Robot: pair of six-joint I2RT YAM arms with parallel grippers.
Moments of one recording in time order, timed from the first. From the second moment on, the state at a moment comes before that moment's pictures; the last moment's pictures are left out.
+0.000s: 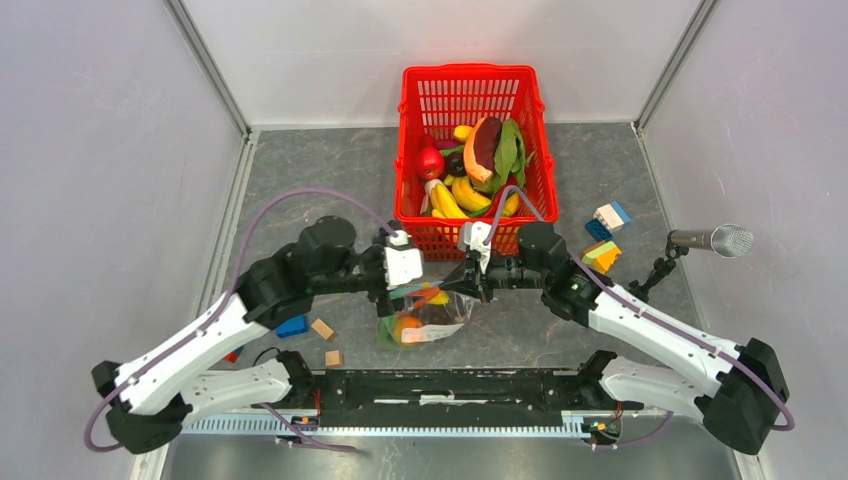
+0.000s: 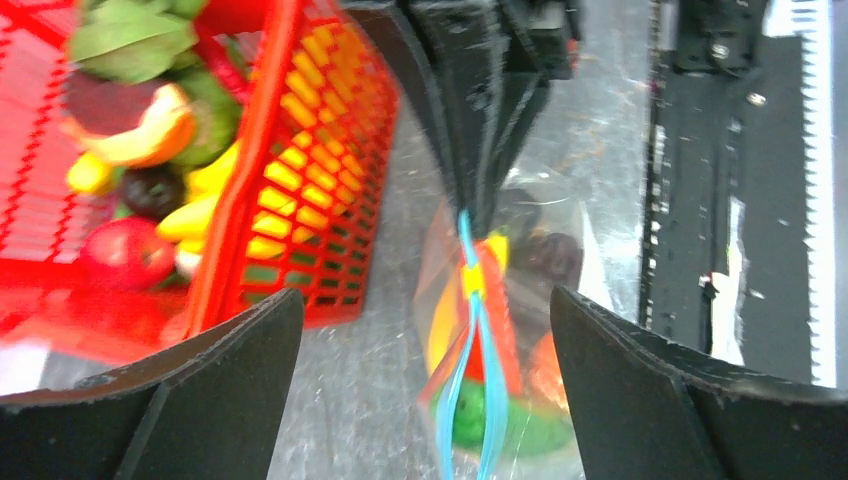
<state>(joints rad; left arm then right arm) -0.93 0.95 1.08 -0.62 0.33 0.51 0.80 1.03 0.71 0.02 -0.63 -0.13</state>
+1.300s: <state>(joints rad) -0.93 0.81 0.97 -0.68 0.11 0.30 0.80 0.97 0.70 0.04 -0.59 -0.09</state>
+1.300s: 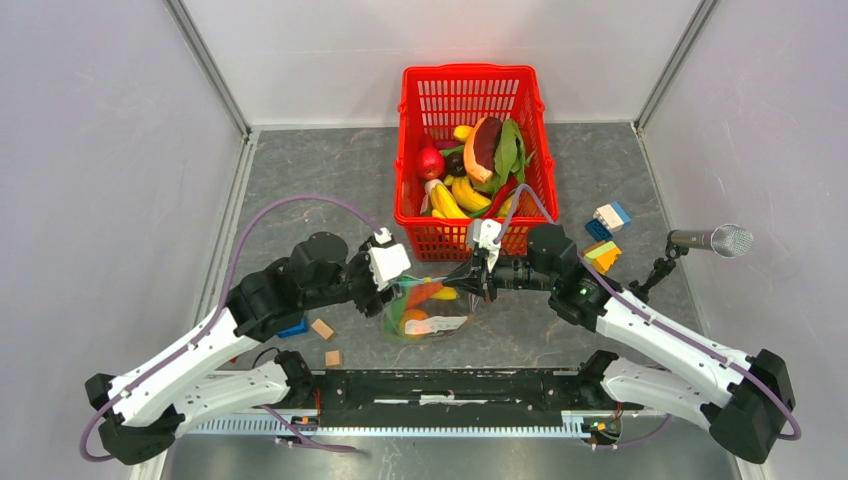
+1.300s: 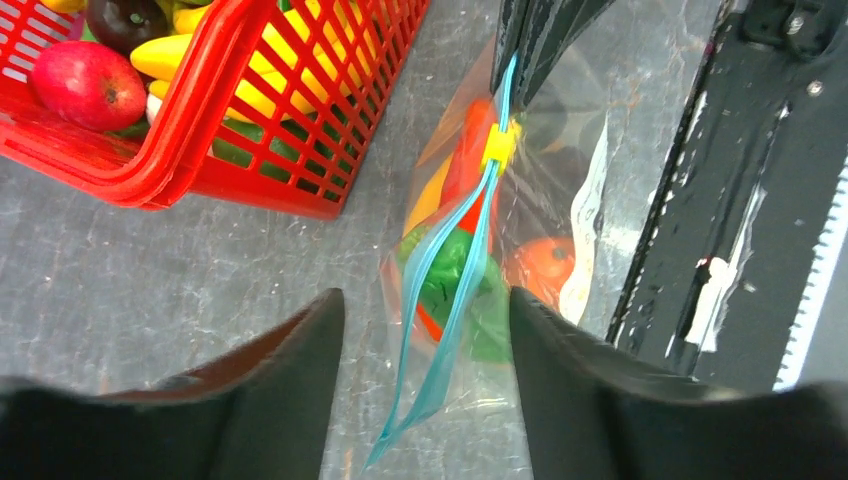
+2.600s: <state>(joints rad) -0.93 0.91 0.97 -0.52 0.26 0.36 0.80 0.97 0.69 0.05 -0.59 -0.07</state>
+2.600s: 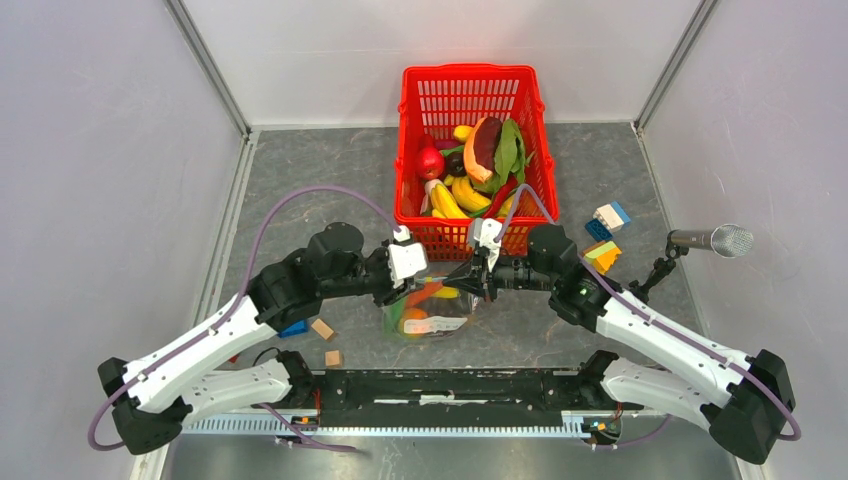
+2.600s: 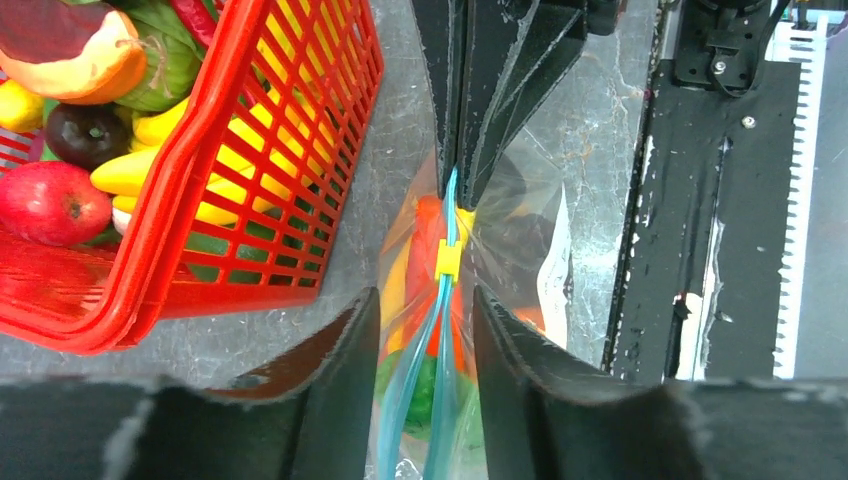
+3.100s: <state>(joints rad) -0.93 0.86 1.02 -0.64 0.19 0.39 0.80 0.97 0.69 0.05 -0.59 -0.07</state>
